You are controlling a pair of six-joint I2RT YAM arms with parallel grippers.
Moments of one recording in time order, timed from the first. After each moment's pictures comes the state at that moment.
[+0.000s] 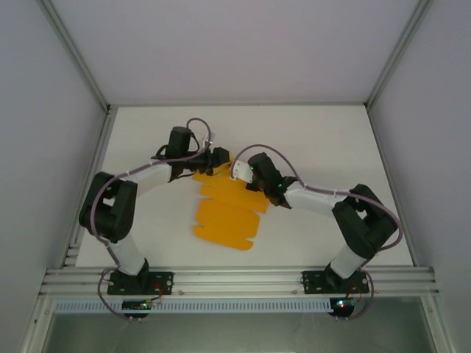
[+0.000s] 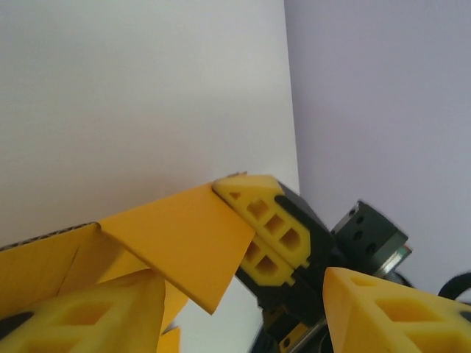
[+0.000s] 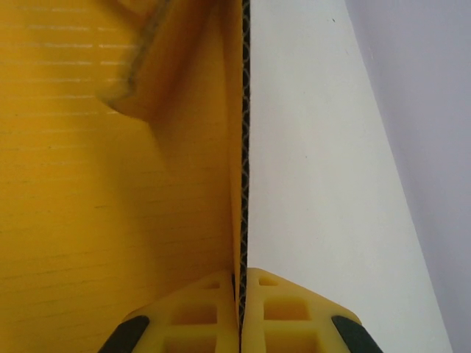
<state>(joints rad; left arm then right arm) -0.39 1.70 1.02 0.06 0.88 -0.81 0.72 1.61 0.89 0.09 0.26 -0.75</state>
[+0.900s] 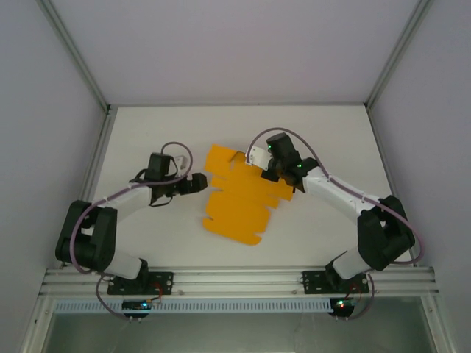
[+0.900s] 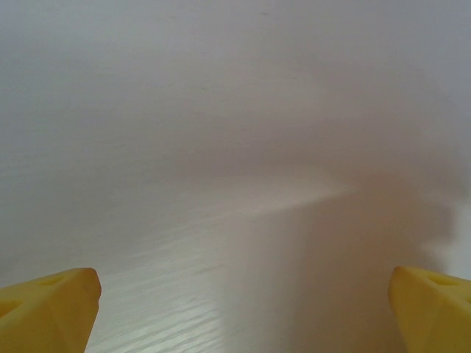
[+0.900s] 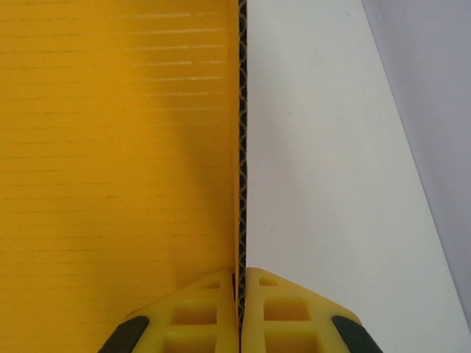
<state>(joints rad) -0.29 1.46 0.70 -0.11 0.43 -0.42 0.57 1.49 1.05 -0.32 0.09 -0.77</state>
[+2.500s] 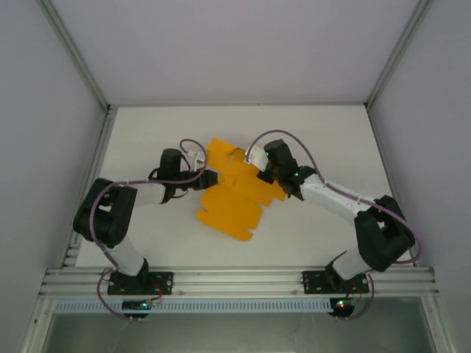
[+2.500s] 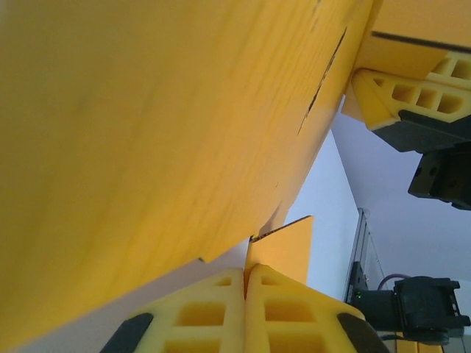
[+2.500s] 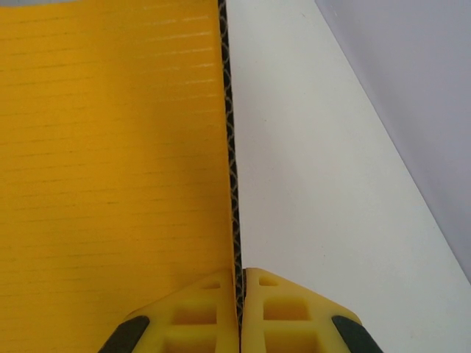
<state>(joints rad) -0.36 1.68 0.71 0.40 0.88 -0.64 0.61 1.49 0.95 -0.12 0.18 -0.61</state>
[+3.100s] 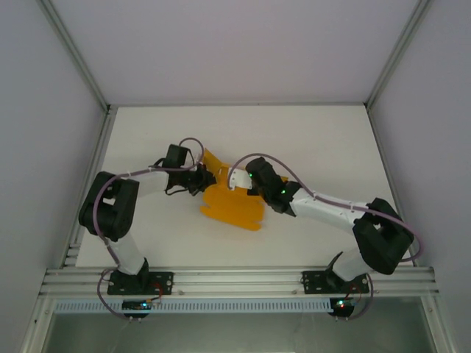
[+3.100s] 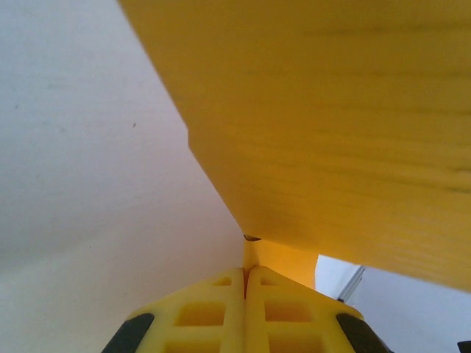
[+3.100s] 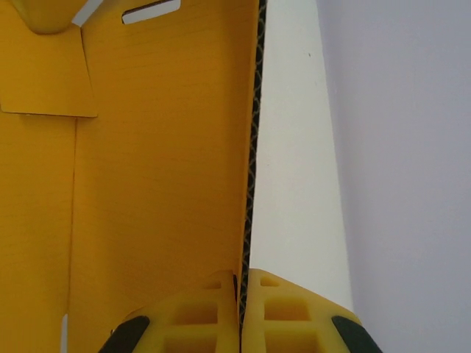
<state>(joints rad) -0.36 1.74 0.90 -0.09 0.74 -0.84 0.84 1.47 0.88 -0.02 0.40 -0.95</state>
